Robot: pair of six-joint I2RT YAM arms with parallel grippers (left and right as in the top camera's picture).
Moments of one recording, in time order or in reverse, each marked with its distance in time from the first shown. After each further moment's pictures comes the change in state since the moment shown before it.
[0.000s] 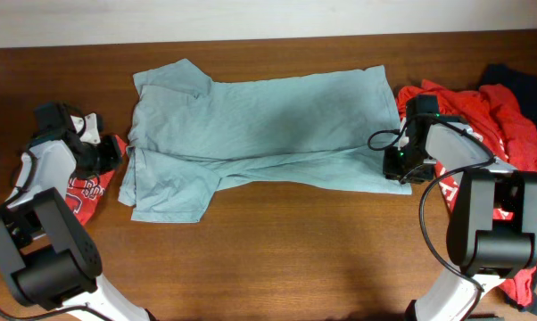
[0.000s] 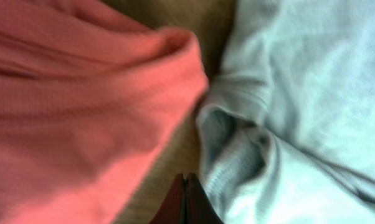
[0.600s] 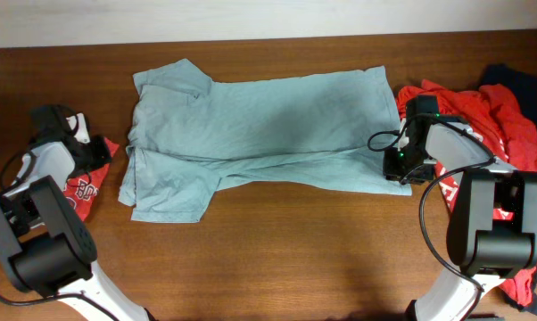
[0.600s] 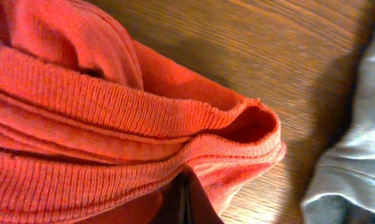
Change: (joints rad) left arm 0.035 0.093 0.008 0.176 -0.158 0.006; right arm 0.000 0.000 0.000 -0.011 0.000 -0.011
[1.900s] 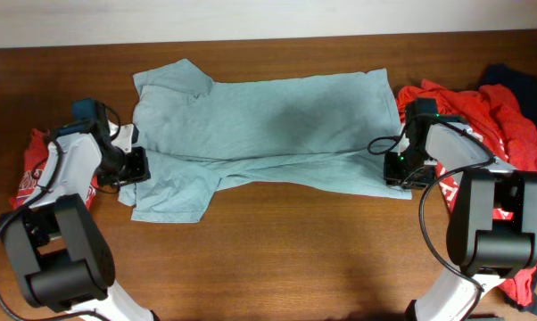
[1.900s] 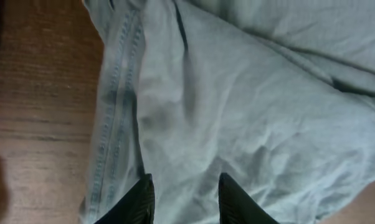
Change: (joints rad) left arm -0.188 -0.146 -0.008 -0.447 0.070 0.058; right arm 0.000 0.000 0.000 -0.064 0.007 0.000
